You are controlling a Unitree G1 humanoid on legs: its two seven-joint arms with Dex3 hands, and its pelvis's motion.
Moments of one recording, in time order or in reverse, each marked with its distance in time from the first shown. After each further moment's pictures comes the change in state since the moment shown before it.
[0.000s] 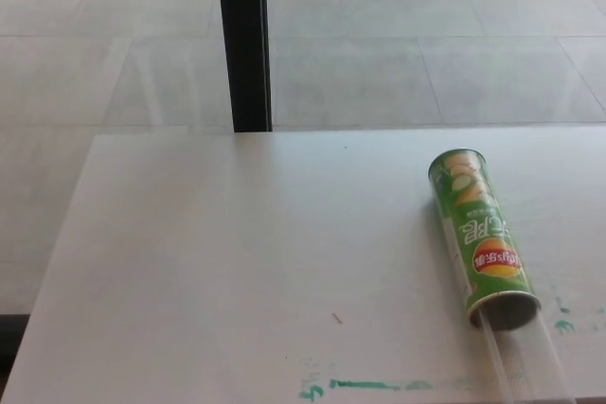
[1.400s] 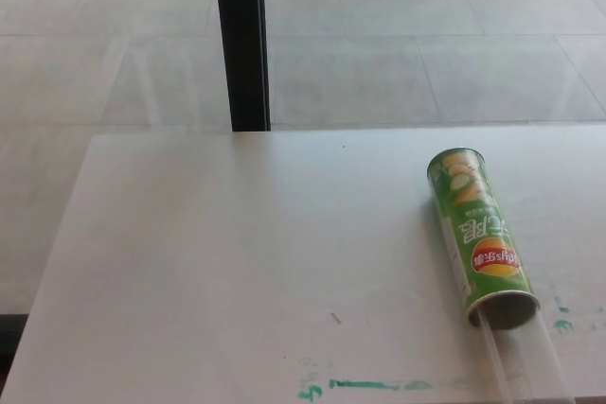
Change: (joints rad) left_arm 0.008 0.001 0.019 0.025 -0.044 0.000 -0.030; right_arm 0.043 -0.069 -0.094 -0.993 0.186 0.212 -0.095
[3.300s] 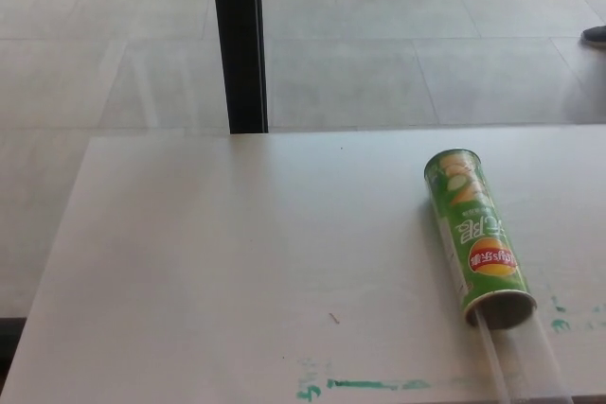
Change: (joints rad) left_arm 0.021 0.000 0.013 0.020 -0.002 -0.001 -0.001; right_arm 0.687 -0.292 0.413 -0.438 -0.376 -0.309 0.455
